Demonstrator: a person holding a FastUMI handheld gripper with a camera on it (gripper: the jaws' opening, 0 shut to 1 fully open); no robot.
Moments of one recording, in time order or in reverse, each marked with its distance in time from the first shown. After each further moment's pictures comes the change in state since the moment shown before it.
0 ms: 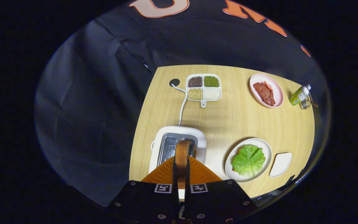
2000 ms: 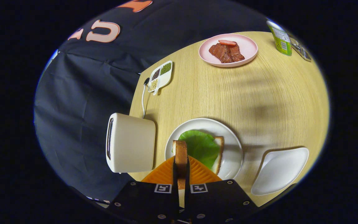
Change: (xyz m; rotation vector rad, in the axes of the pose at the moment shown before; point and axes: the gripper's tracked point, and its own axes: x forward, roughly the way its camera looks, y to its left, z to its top) arm 0.072 -0.258 -0.087 0.209 0.047 0.384
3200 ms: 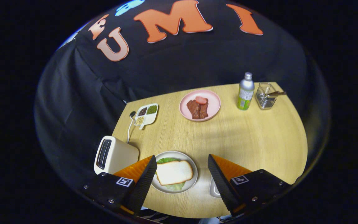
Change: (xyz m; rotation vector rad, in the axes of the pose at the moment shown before) arm -0.171 0.014 0.067 -0.188 -0.450 -0.346
